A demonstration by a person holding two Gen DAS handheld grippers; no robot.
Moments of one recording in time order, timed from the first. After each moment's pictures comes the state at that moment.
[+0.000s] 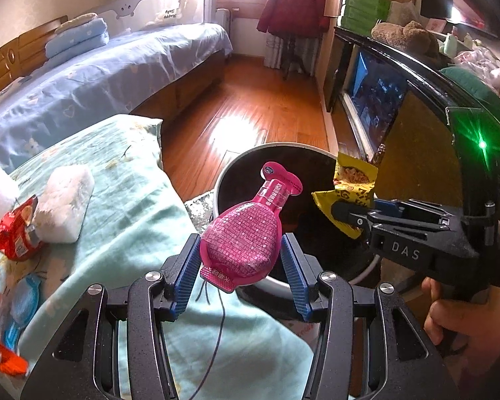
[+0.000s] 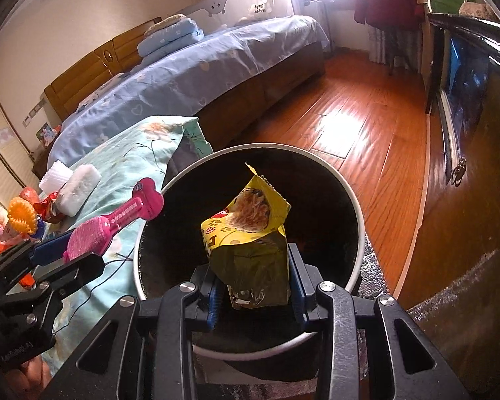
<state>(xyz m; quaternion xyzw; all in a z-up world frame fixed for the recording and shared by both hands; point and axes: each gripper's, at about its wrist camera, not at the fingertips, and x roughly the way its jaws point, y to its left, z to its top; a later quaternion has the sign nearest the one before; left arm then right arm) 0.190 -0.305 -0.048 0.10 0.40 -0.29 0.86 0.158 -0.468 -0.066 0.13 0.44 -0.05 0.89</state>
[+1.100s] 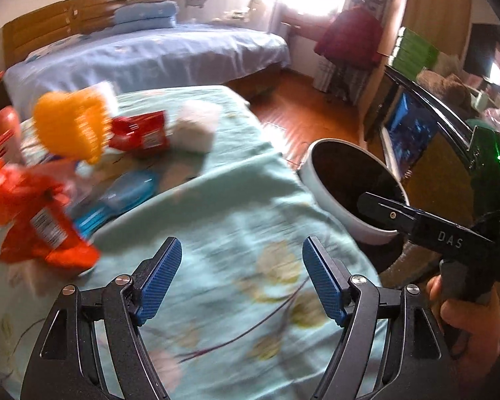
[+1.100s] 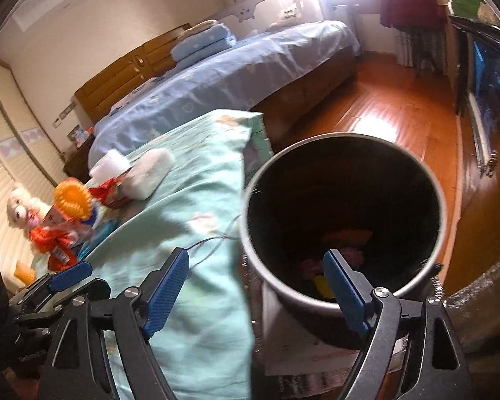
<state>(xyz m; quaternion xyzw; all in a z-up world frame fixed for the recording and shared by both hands) 0.145 -0.161 -0.051 0.00 0.40 -0.20 0.89 0.137 -0.386 -0.054 0.15 0.41 0.01 0.90</state>
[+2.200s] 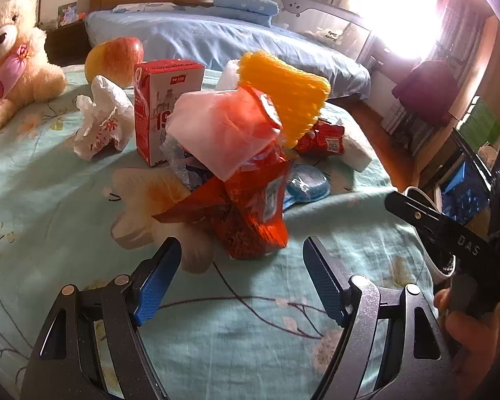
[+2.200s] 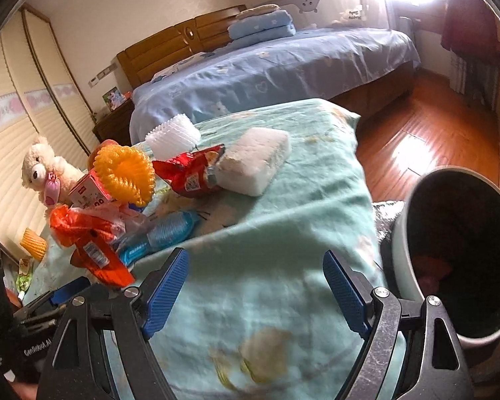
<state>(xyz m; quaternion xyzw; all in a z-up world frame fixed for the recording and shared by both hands) 0.161 -0.036 -0.070 -0.11 0.42 -0.06 0.90 0.197 -0.262 -0.057 0.09 0.42 0.10 0.90</state>
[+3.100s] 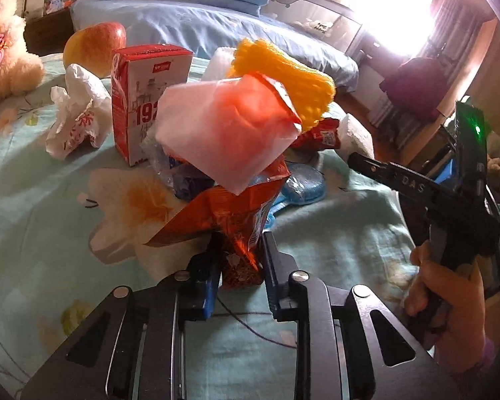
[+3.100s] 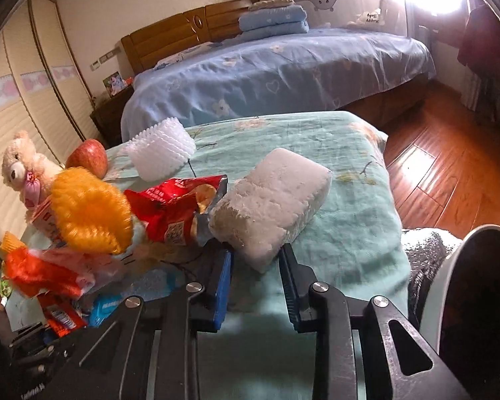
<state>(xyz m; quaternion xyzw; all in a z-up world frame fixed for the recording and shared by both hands) 0.179 -0.032 -0.077 -0.12 0.44 -0.11 0.89 0.258 -0.246 -0.069 0.05 0.43 0.10 0.90</state>
